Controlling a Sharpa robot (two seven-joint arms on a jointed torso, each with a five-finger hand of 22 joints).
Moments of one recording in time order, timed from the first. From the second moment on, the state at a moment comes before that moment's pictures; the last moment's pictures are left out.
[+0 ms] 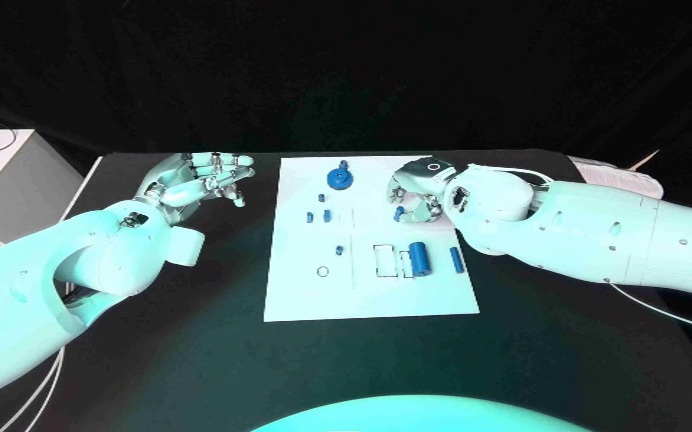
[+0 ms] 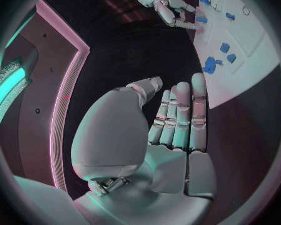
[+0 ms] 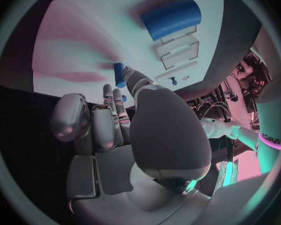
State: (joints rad) left arm 0.92 -0.94 0.29 1.57 -0.31 -0.25 0.17; left_hand 1.42 -0.22 0.54 0.11 0.17 0.87 0.20 0.20 0.34 0.91 0.14 0.46 0.14 0.98 0.06 1.16 0.44 0.17 0.98 0.15 0.87 0.61; right arm 1.18 -0.84 -0.11 1.49 -1.77 -0.21 -0.23; right_hand 1.45 -0.22 0.31 0.16 0.18 0.99 0.12 0.14 0.26 1.11 0.08 0.07 0.09 1.47 0.00 1.33 1.10 0.12 1.45 0.09 1.12 1.13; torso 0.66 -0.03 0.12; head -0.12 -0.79
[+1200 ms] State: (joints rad) left arm 0.92 -0.94 0.29 1.56 -0.31 -0.25 0.17; left_hand 1.42 -0.22 0.54 0.11 0.17 0.87 0.20 0.20 0.34 0.91 0.14 0.46 0.14 0.98 0.06 1.16 0.44 0.17 0.98 0.15 0.87 0.61; right arm 1.17 -0.85 -0.11 1.53 -1.78 -0.28 -0.24; right_hand 1.45 -0.22 0.60 0.12 0.09 1.13 0.11 0.23 0.33 1.28 0.08 0.08 0.10 1.47 -0.04 1.37 1.13 0.11 1.47 0.06 1.16 1.18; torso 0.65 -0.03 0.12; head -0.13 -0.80
